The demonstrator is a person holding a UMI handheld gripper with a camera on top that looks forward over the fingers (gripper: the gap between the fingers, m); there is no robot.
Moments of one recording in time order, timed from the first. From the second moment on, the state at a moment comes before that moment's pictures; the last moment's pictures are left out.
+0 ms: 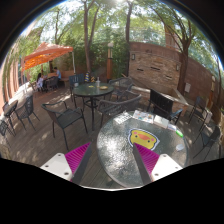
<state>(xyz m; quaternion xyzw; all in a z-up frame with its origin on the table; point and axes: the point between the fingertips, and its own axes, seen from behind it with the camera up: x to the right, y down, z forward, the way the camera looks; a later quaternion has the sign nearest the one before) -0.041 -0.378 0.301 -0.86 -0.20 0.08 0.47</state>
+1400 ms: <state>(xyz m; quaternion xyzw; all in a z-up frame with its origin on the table) 0.391 -0.001 -0.009 -0.90 0.01 0.00 0.43</state>
